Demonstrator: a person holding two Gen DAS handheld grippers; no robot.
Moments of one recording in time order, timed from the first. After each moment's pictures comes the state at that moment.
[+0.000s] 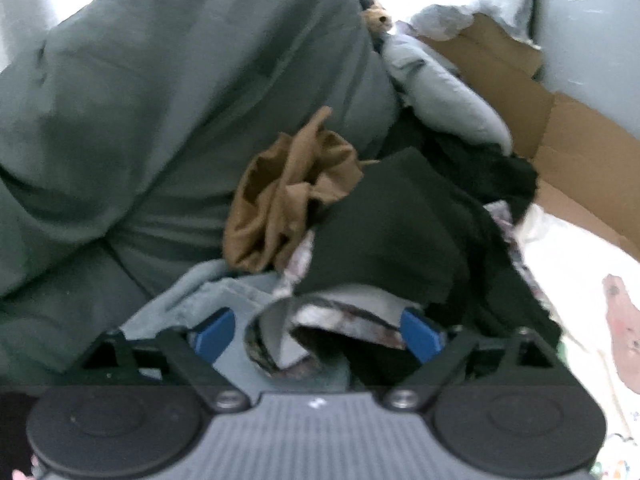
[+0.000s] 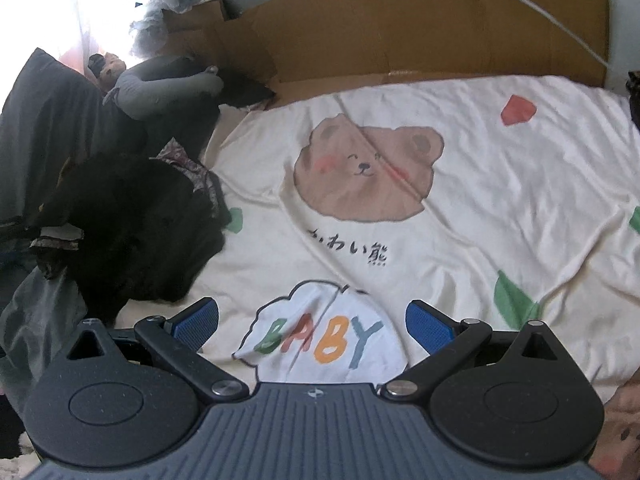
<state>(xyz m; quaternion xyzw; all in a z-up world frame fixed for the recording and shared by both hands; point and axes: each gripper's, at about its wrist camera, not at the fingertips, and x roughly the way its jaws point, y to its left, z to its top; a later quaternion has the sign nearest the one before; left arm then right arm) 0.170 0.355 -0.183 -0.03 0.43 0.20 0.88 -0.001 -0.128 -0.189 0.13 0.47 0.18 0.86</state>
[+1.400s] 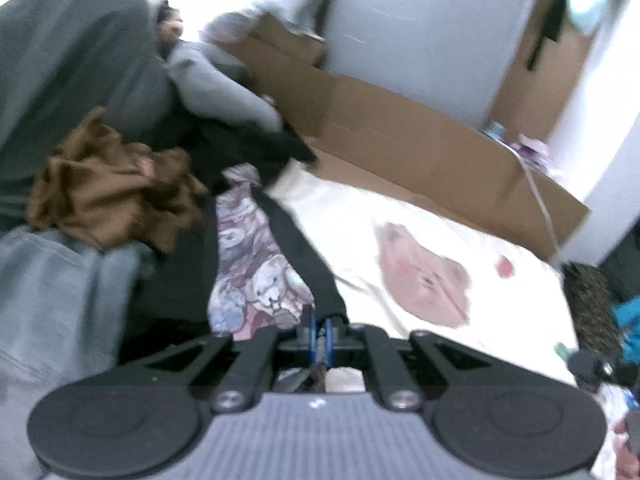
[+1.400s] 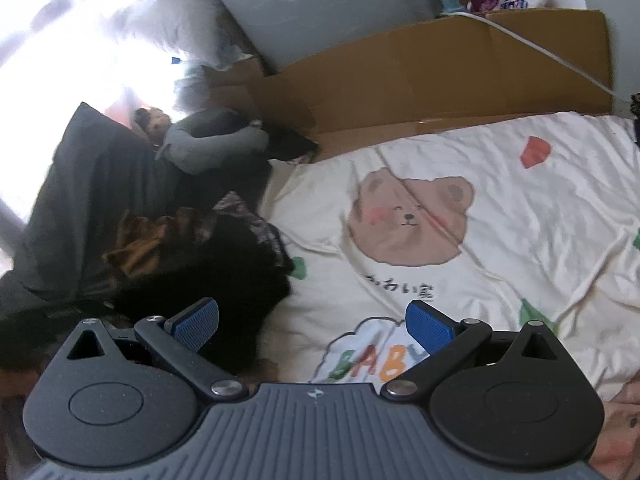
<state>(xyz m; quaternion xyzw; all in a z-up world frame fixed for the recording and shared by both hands) 0.087 0.172 -0.156 -0.09 0.42 -0.07 0.90 -0.027 -0.136 -0.113 0.19 0.41 0.22 0.86</state>
